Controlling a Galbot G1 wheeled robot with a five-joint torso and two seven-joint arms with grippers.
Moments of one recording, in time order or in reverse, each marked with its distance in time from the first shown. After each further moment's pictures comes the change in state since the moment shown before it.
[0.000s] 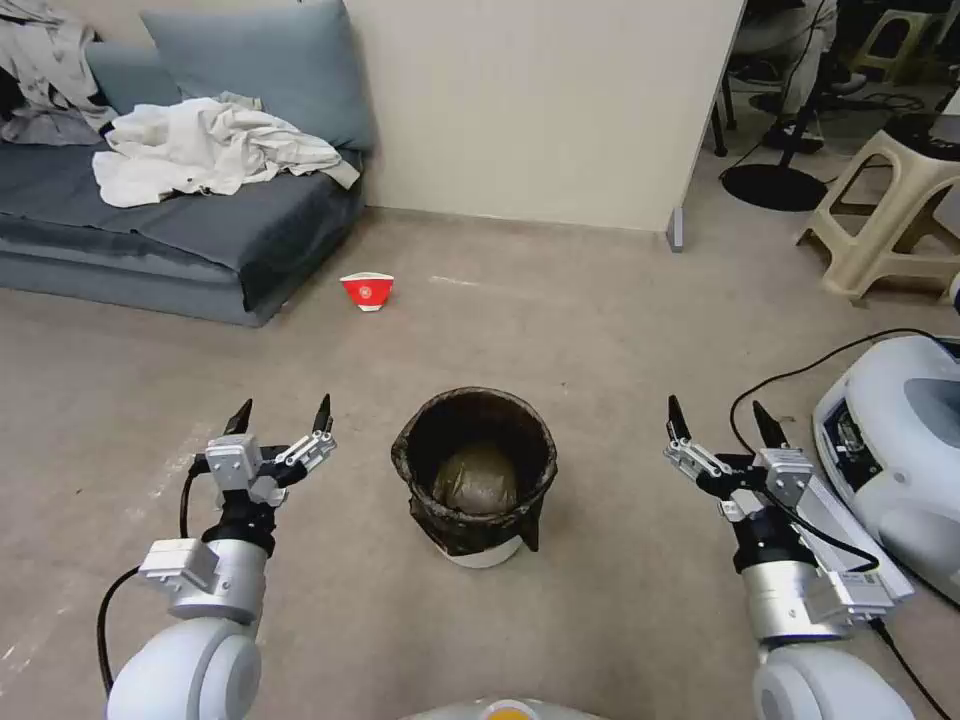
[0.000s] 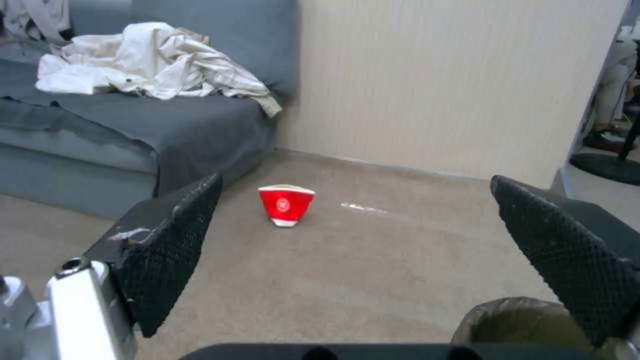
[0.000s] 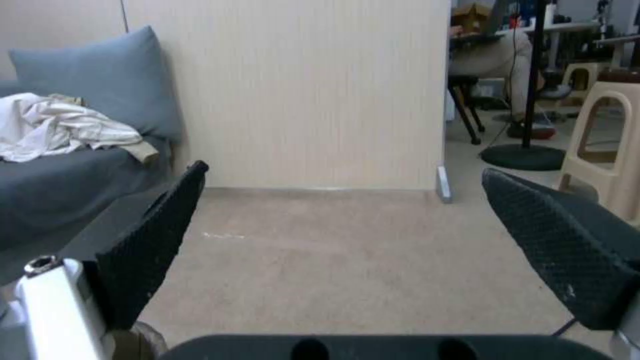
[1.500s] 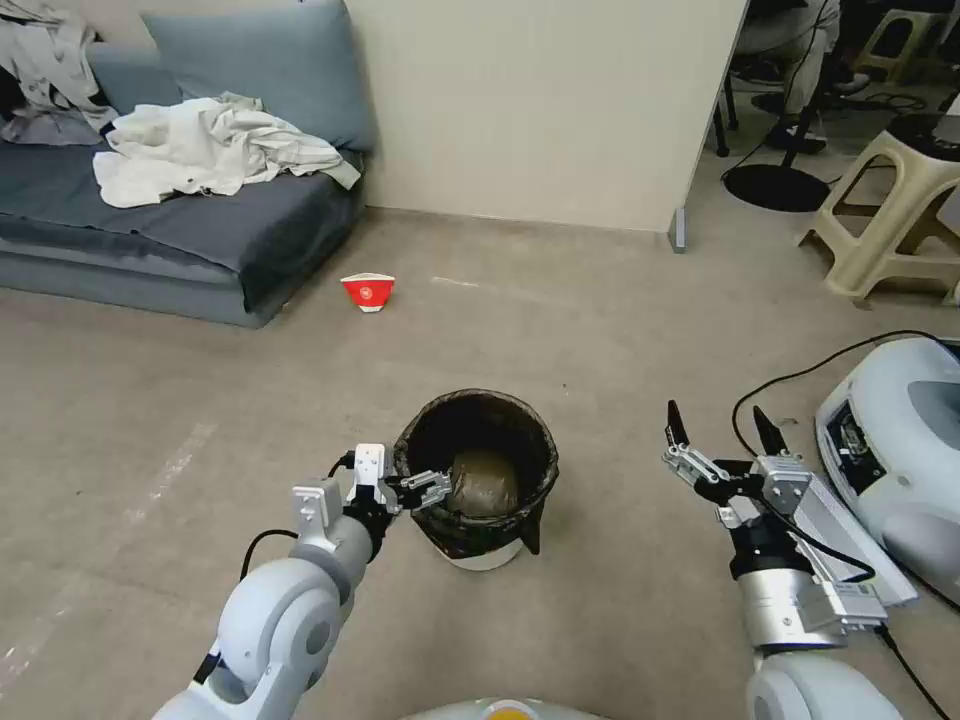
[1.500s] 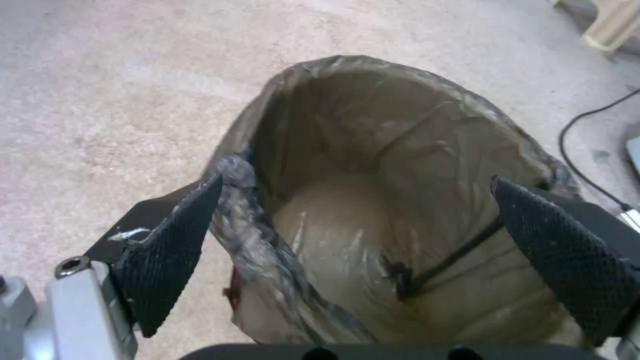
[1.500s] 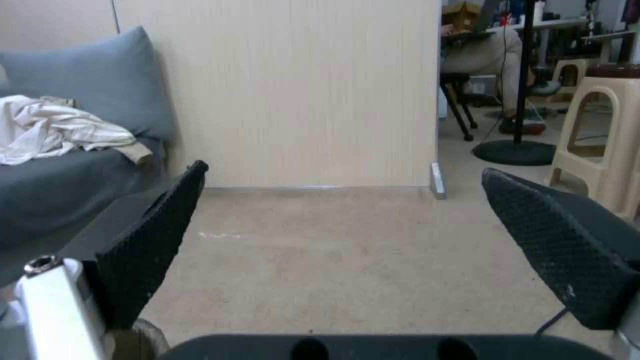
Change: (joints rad) left arm -0.225 0.221 0.347 0.056 -0.323 0.557 -0.259; right arm -0.022 0.033 -0.003 0.006 -0.015 0.014 0.002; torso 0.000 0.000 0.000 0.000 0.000
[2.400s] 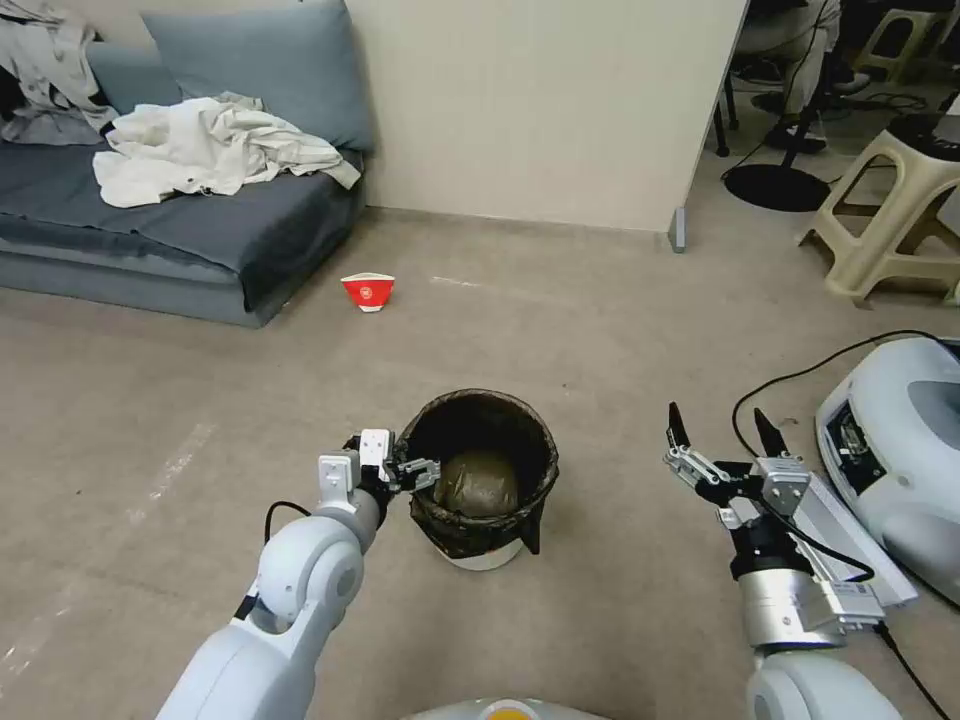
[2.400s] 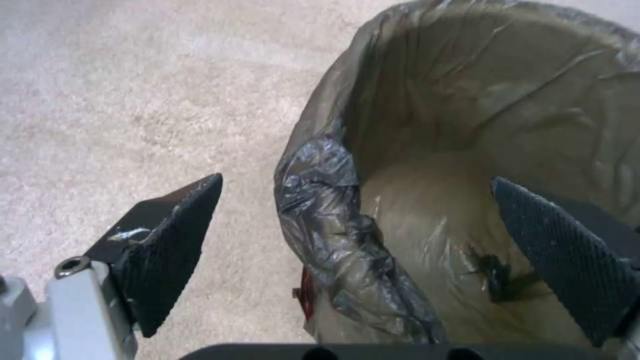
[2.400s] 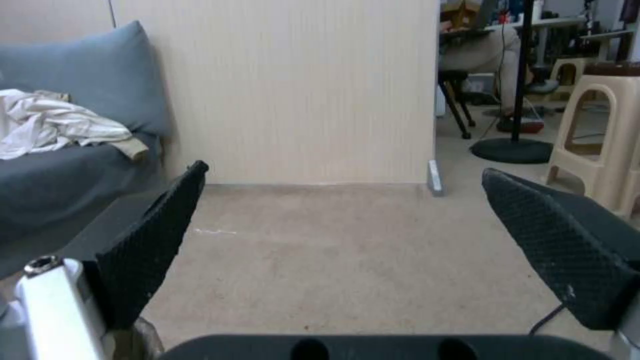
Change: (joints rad) left arm -0.143 -0.013 0.062 0.177 0.052 0.058 -0.097; right arm 0.010 -0.007 0.005 -0.019 0.000 0.001 0.003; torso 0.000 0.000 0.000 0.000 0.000
